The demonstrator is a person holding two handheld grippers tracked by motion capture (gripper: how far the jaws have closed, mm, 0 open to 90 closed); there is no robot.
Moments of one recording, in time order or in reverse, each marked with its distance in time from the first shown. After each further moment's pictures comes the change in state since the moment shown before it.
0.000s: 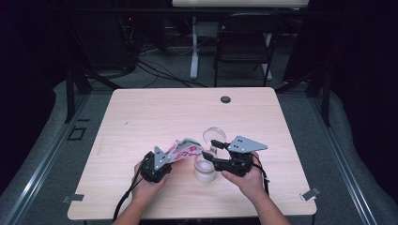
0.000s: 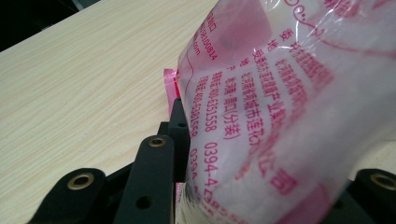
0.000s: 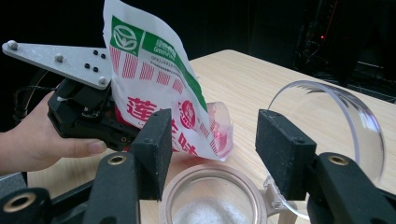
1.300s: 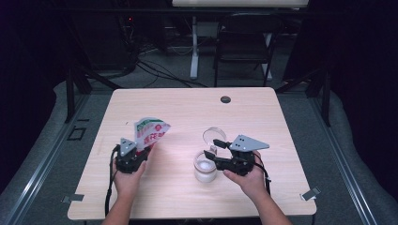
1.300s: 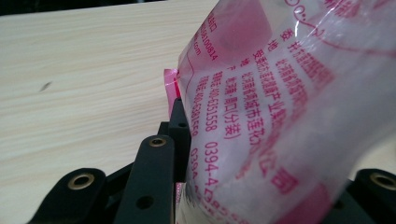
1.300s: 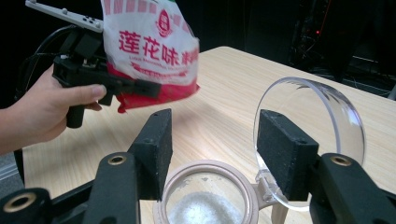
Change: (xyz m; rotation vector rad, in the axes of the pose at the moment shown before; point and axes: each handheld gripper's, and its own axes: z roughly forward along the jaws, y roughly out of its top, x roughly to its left) left arm 0.076 -0.024 -0.024 -0.078 0.134 -0.391; right arm -0.003 0.002 -0.004 0.017 -0.014 0.014
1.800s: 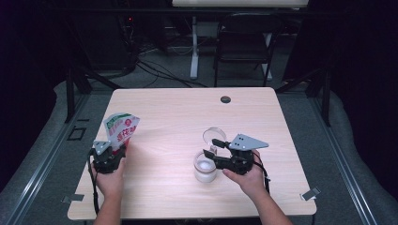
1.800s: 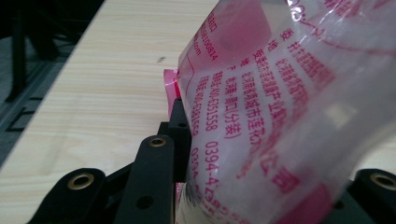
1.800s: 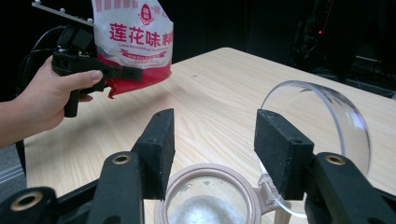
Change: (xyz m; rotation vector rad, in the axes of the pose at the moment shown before) left arm 0.052 -0.011 -0.018 -0.012 0.234 -0.170; right arm -0.001 0.001 0.003 -0.005 0.010 0.010
